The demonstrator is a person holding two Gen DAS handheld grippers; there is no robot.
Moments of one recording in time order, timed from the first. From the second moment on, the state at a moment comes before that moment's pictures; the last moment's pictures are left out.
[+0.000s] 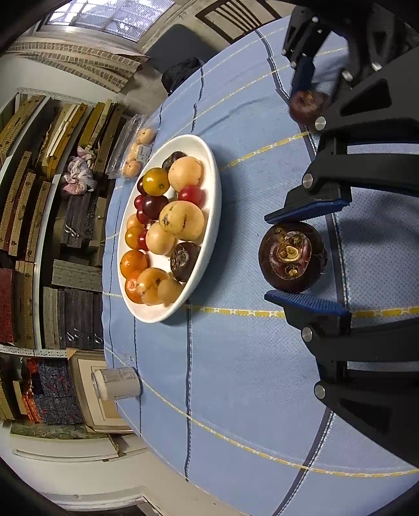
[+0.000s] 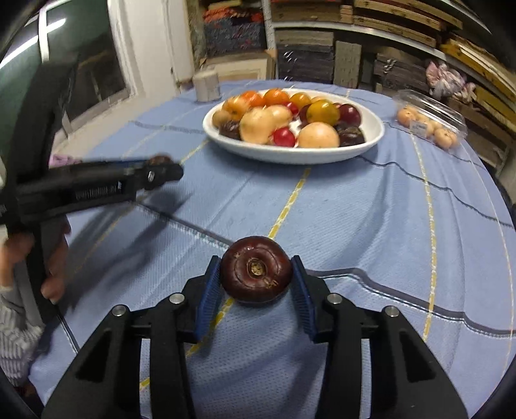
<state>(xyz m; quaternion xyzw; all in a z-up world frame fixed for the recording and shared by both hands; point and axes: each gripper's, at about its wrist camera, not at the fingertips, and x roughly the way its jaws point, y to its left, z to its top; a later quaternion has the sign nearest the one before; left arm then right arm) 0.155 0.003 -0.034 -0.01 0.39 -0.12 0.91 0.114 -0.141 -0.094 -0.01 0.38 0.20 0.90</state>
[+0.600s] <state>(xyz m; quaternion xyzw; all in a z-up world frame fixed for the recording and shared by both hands) 0.089 0.000 0.027 0.06 0.31 -0.12 0.94 0.063 -0.166 -0.020 0.06 0.30 0.23 0.92</state>
